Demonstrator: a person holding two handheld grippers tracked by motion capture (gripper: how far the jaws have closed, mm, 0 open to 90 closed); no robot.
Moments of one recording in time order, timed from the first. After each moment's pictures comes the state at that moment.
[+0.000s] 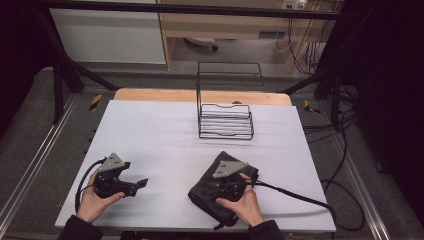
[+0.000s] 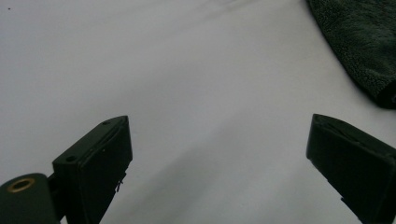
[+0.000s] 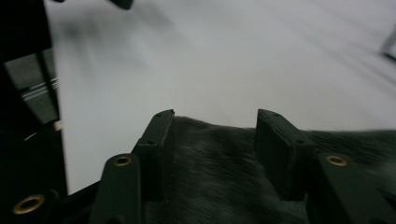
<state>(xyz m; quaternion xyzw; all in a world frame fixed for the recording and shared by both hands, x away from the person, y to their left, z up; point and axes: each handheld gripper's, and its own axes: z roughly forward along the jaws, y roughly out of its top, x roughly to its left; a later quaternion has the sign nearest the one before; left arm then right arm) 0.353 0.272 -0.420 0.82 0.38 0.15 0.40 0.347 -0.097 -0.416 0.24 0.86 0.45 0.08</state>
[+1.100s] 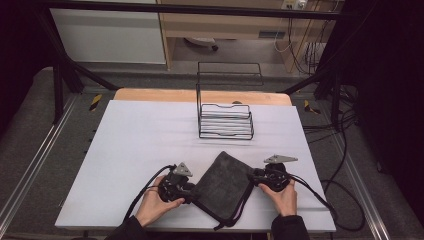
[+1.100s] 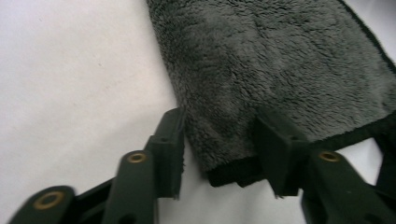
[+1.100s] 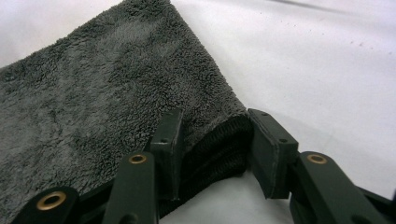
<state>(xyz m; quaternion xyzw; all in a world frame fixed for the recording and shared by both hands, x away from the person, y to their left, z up) 0.353 0.116 -0.437 0.89 0.31 0.00 0.34 0.376 -0.221 -0.453 0.48 0.78 0.39 0.11</state>
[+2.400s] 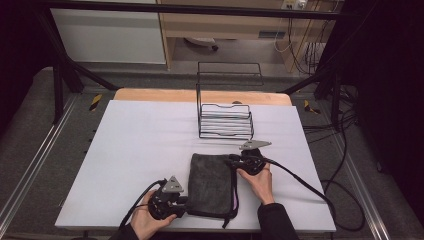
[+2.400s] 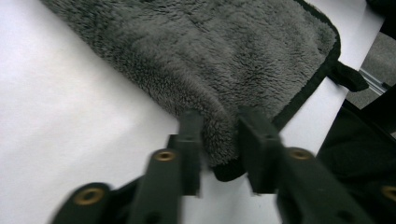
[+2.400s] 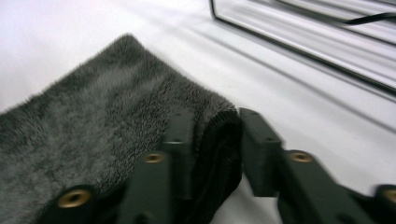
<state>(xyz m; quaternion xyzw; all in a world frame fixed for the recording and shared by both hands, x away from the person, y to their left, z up) 0.309 0.137 -0.430 0.88 0.32 0.03 0.36 0.425 -0.161 -0.446 0.38 0.81 0.44 0.11</state>
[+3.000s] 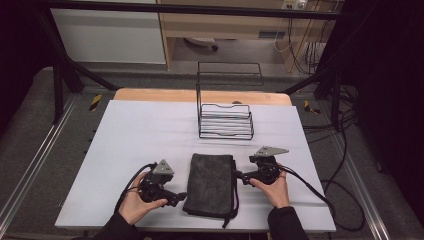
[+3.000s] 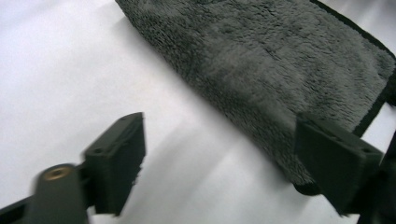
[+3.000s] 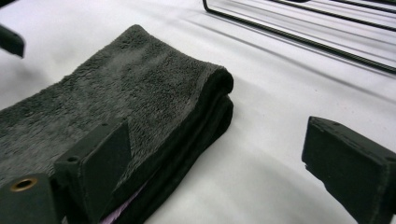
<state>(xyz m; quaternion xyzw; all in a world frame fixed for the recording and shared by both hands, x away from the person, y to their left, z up) 0.349 0.157 -0.415 0.88 0.33 0.06 0.35 0.394 -0.196 -0.439 0.39 0.79 0.45 0.10</state>
